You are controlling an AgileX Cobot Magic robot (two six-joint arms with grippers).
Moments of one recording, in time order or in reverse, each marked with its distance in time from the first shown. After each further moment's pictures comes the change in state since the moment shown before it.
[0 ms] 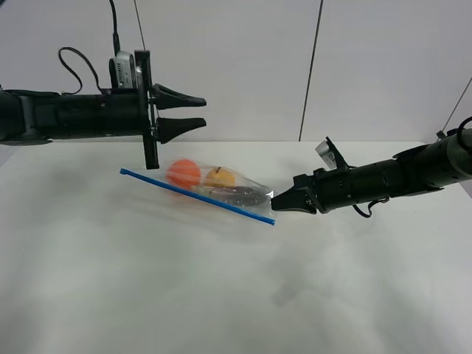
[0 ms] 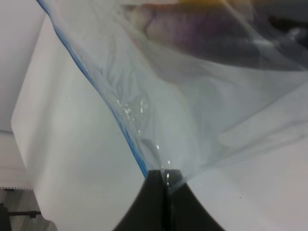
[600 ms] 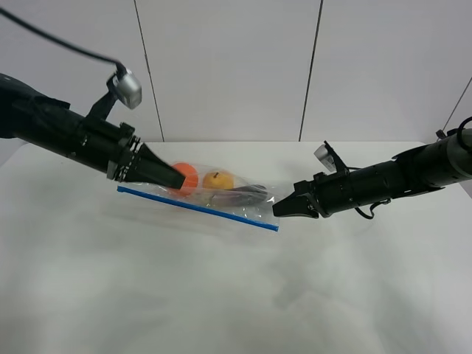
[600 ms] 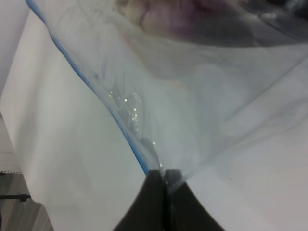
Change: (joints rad) left arm 0.022 -0.091 -0.003 0.688 -0.004 0.730; right arm 0.000 0.000 0.000 -0.063 -0.010 0.014
